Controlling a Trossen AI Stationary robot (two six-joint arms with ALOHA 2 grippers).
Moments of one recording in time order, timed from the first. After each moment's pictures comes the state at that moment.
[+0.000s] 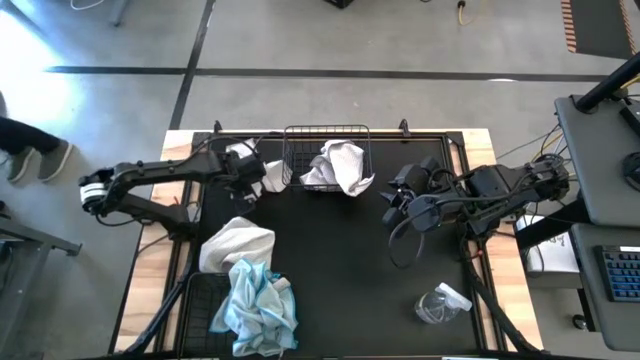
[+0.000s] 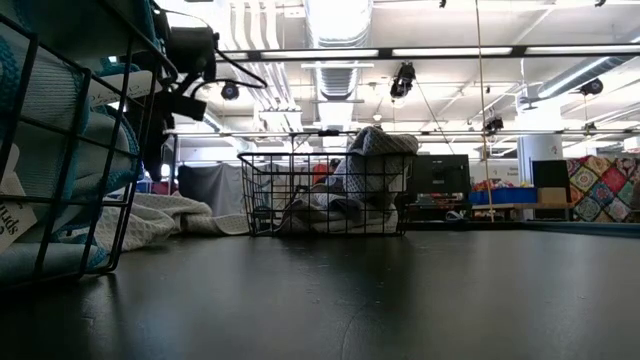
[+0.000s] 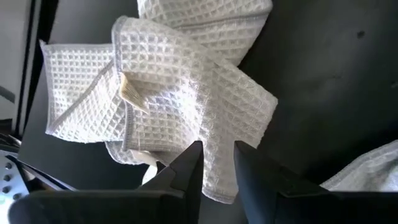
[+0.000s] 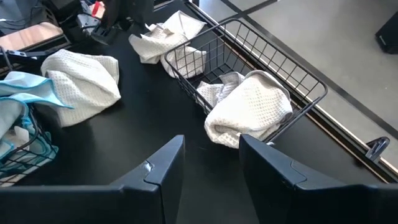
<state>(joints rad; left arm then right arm) 0.38 1.26 0.85 -0.96 -0.29 0.03 0.34 1.42 1.74 -1.29 0.67 0.76</state>
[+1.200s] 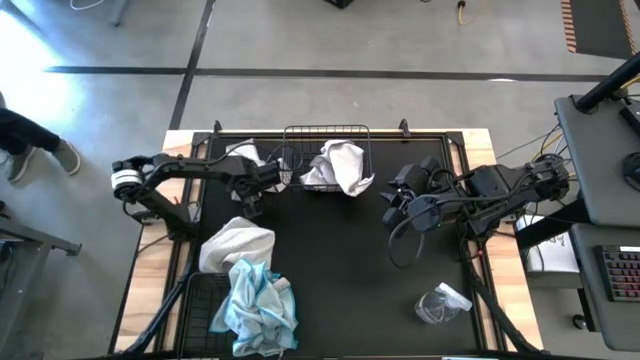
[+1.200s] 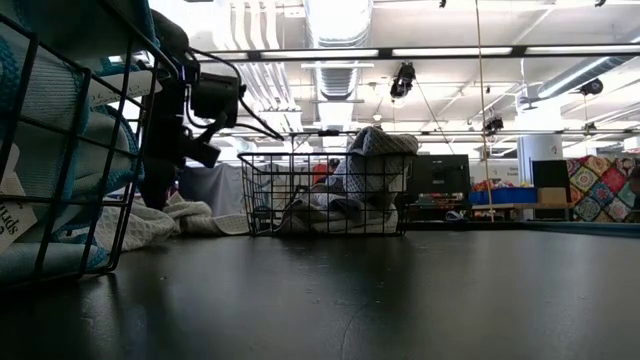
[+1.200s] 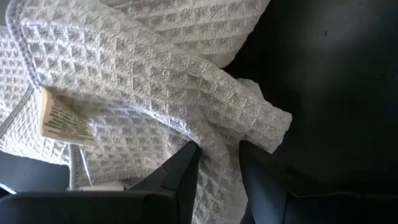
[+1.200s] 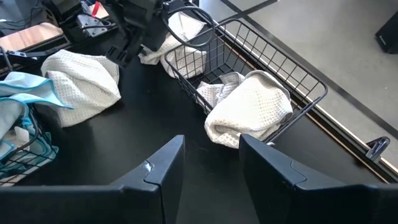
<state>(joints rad) 0.38 1.53 0.85 -0.88 -0.30 0.01 0.34 1.42 1.74 -1.29 0.67 0.76</state>
